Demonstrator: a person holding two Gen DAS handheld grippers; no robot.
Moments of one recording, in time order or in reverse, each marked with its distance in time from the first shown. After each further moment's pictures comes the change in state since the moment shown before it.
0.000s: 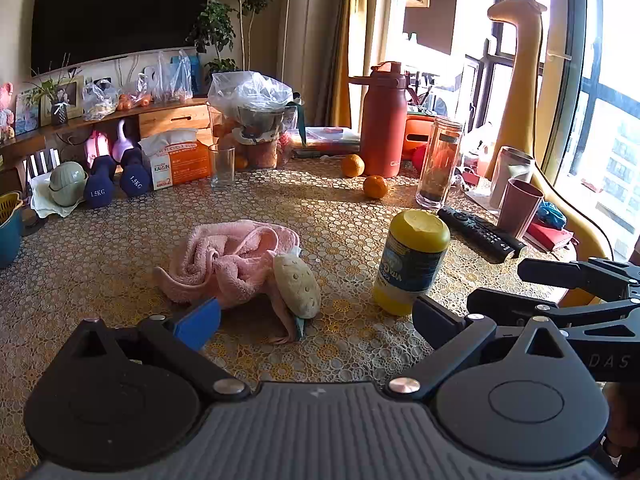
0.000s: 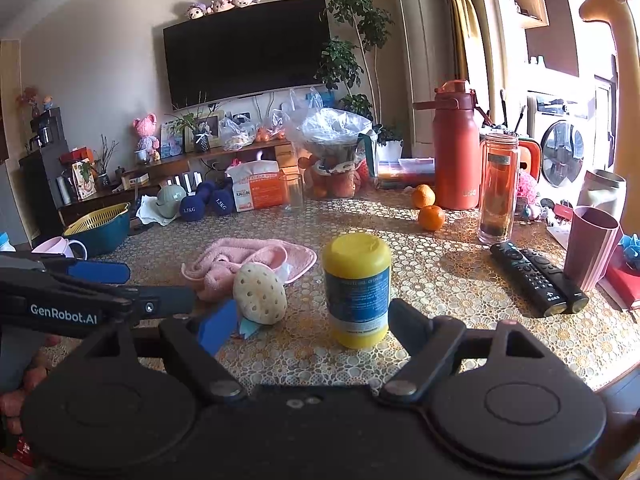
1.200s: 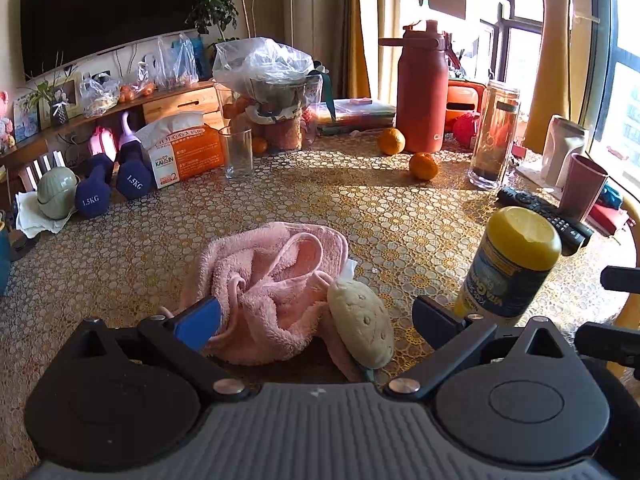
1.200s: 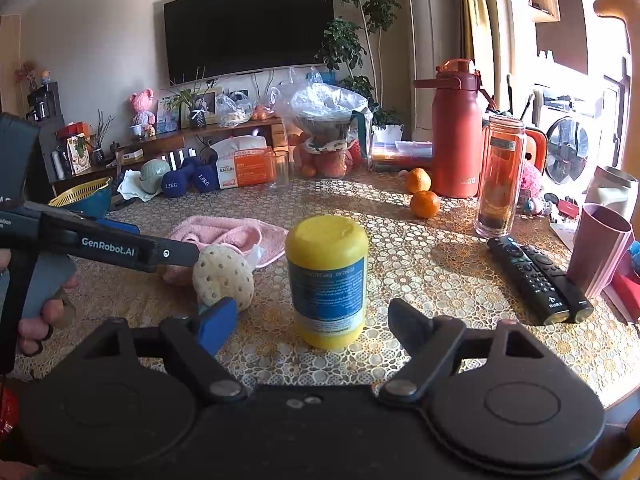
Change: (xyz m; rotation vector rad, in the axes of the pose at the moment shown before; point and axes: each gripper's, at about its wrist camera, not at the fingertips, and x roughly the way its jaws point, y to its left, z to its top) left arm 0.101 0.034 0.028 0.078 0.085 0.074; right arm 0.041 -0.027 -0.001 -0.045 0.056 -0.013
